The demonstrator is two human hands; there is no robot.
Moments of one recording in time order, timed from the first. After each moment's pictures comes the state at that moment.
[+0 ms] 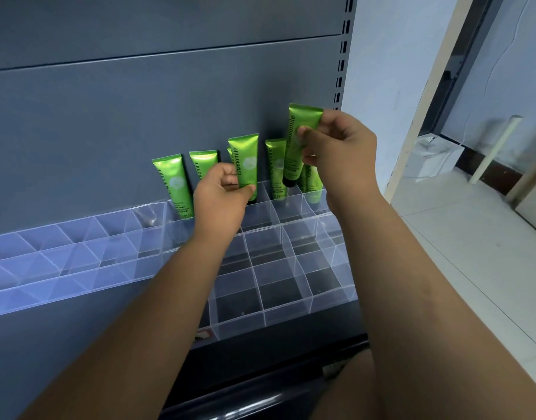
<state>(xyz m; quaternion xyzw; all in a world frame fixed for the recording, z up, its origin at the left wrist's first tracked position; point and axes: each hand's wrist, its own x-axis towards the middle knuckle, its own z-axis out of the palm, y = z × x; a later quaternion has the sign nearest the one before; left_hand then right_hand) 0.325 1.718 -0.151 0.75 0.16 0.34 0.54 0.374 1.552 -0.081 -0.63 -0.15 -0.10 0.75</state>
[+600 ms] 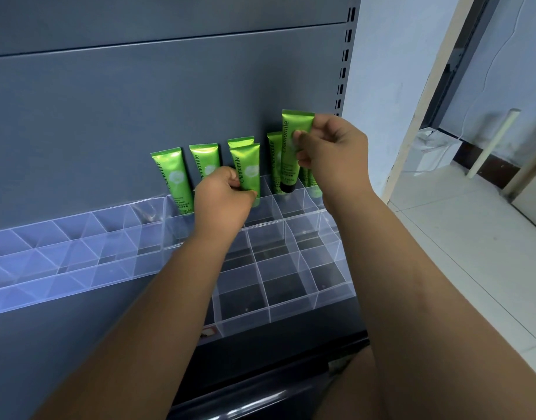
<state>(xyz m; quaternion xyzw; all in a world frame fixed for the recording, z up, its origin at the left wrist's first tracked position) 0.323 1.724 -0.159 0.84 0.18 0.29 0.42 0.379 1.564 -0.097 -0.66 -0.14 -0.10 0.73</state>
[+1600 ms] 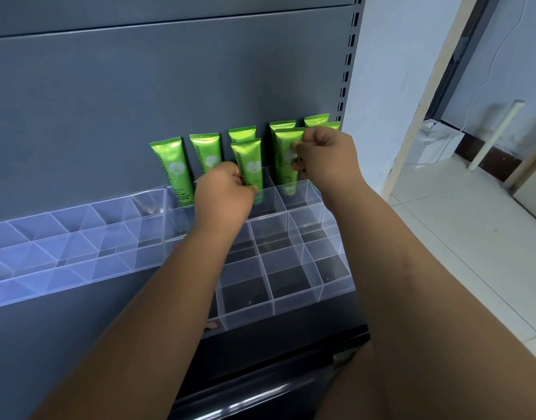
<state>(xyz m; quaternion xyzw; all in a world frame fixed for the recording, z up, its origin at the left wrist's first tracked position) 0.321 1.724 -0.157 0.86 0.21 0.26 0.38 0.404 1.574 -0.125 -0.74 -0.12 -0.04 0.66</state>
